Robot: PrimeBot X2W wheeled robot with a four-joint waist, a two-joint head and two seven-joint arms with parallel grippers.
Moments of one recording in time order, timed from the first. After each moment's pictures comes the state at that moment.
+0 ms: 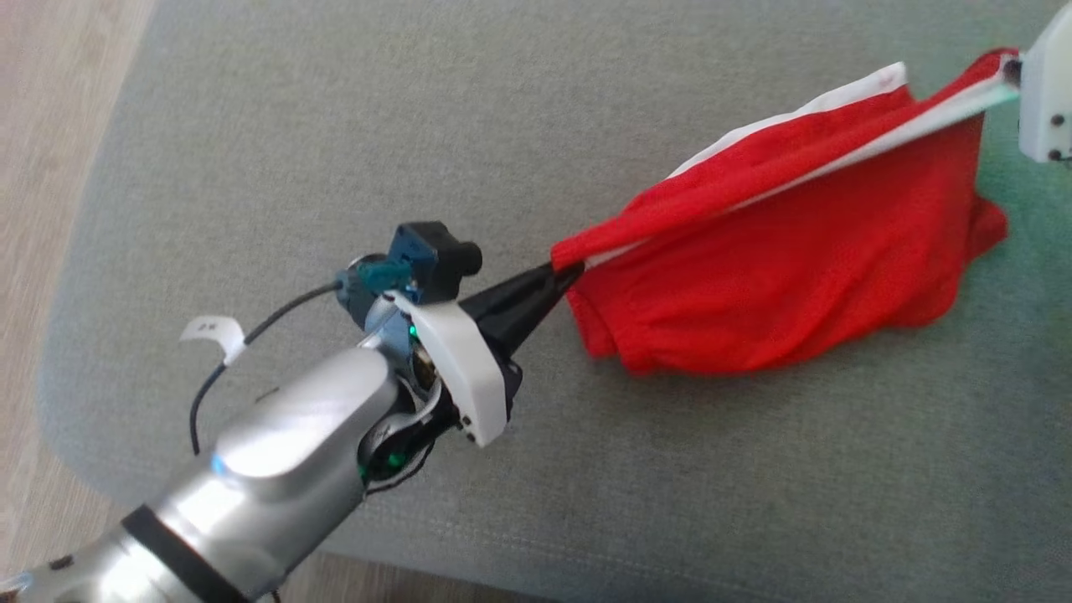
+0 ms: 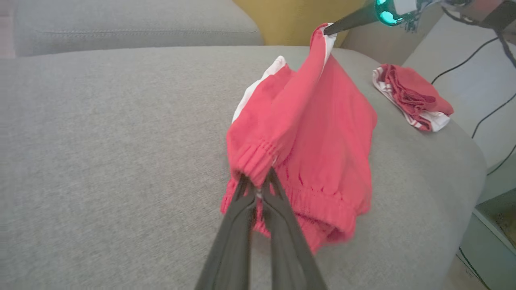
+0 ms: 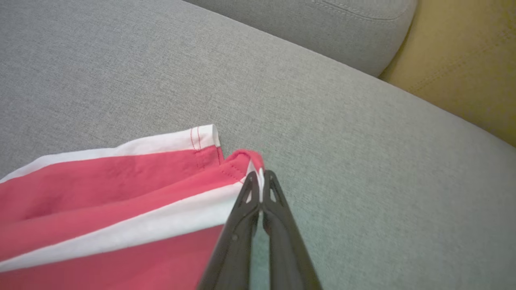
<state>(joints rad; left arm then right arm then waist) -0.72 0.33 -1.09 0.30 -0.85 -0.12 -0.10 -0.98 -0.54 0.39 0.67 0.46 0.13 0.86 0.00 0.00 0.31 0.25</state>
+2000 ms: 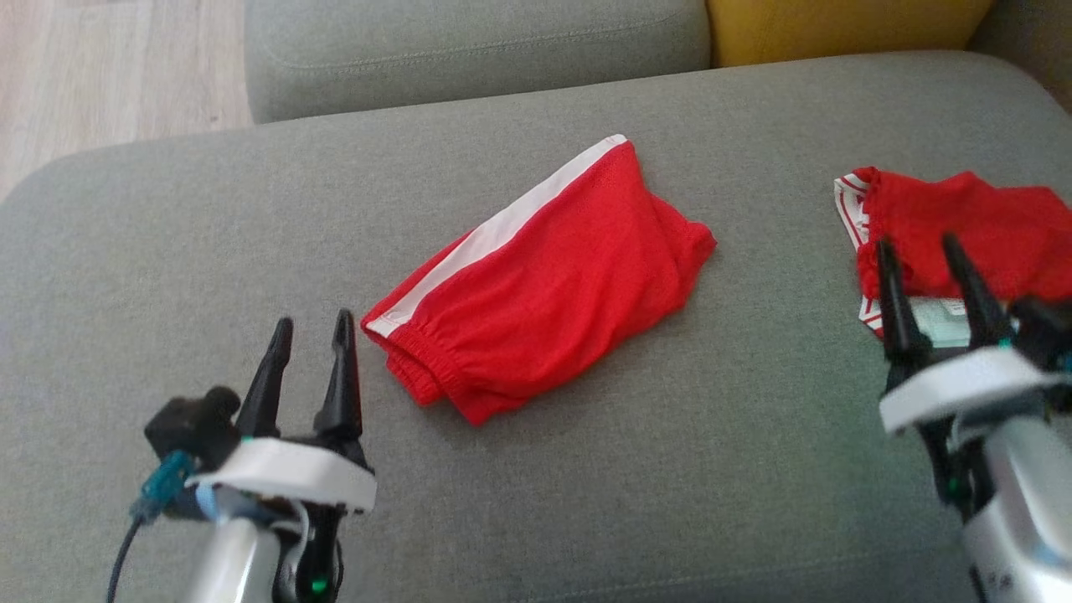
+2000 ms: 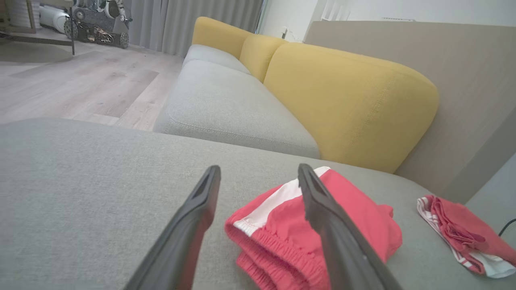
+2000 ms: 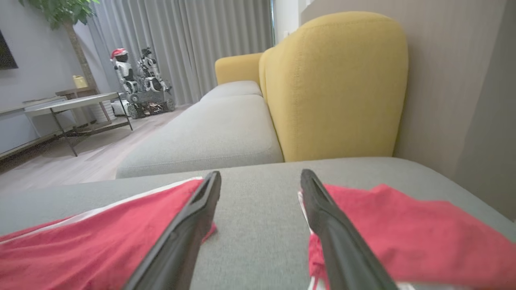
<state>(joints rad) -0.11 0.09 -0.23 0.20 -0.44 0.02 -0.25 -0.33 -0.30 0.17 0.49 0.39 0.13 -0.23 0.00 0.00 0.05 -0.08</state>
